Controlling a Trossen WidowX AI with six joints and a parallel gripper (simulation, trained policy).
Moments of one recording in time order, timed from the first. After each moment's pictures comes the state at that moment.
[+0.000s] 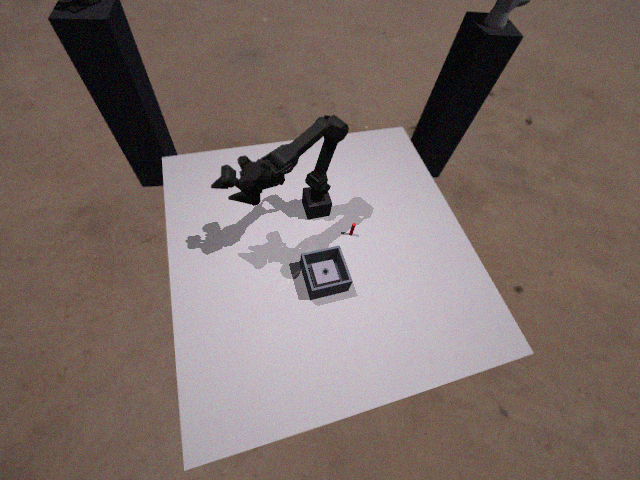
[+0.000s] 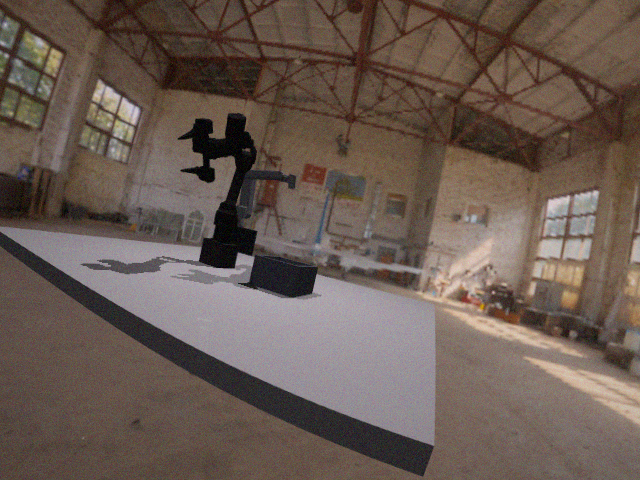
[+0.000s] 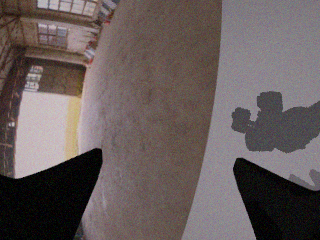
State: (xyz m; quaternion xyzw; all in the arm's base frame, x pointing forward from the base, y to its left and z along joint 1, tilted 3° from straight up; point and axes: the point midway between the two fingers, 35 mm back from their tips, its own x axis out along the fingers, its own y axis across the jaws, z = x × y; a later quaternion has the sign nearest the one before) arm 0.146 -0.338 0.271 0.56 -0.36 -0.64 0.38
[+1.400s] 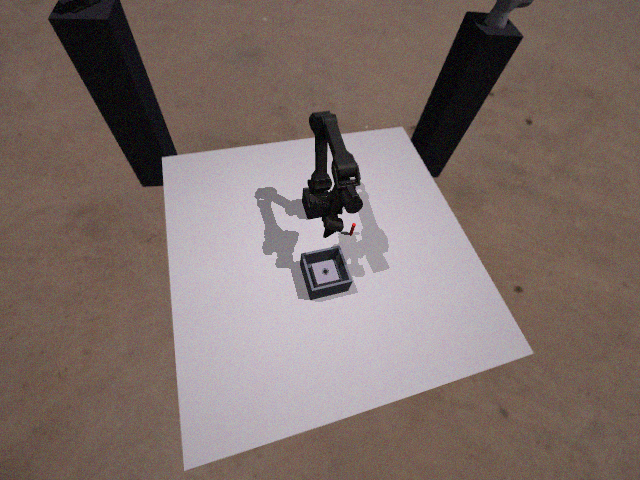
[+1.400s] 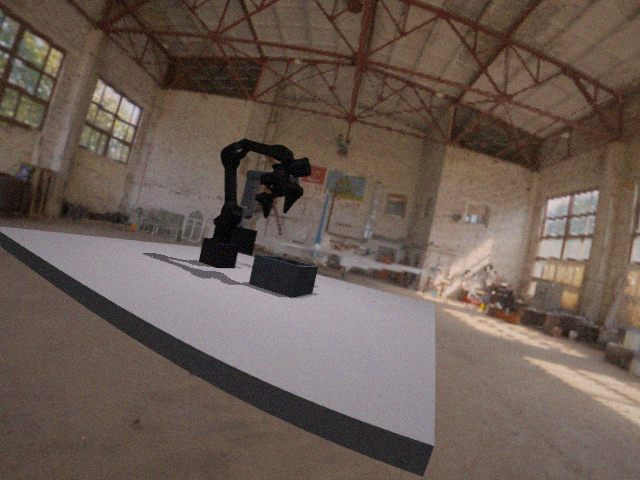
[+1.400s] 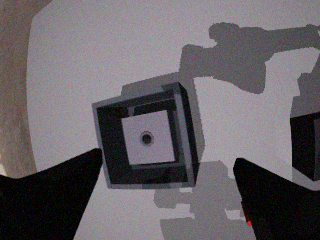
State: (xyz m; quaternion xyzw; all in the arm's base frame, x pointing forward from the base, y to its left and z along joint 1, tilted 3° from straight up) arm 0.247 -0.014 0.190 0.55 0.29 -0.50 0.60
